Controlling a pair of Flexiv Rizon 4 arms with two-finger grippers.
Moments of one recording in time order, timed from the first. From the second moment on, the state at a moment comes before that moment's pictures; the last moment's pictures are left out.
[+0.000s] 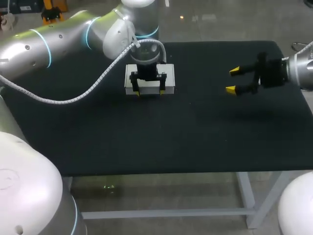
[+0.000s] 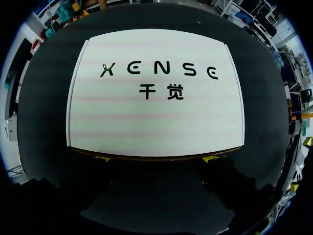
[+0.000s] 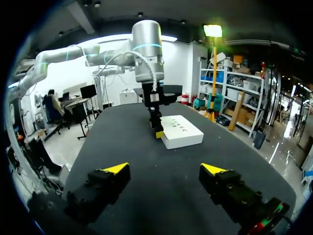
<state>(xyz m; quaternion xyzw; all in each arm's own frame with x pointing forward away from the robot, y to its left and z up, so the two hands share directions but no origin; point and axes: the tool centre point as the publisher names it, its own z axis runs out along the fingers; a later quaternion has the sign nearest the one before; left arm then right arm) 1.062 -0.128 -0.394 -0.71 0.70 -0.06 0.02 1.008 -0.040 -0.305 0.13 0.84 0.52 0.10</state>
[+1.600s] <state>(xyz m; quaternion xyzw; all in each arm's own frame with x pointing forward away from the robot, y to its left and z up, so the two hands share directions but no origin) 1.148 -0.123 -0.361 -0.67 0.74 -0.09 -0.03 1.008 -0.040 -0.305 0.13 0.84 0.52 0.10</state>
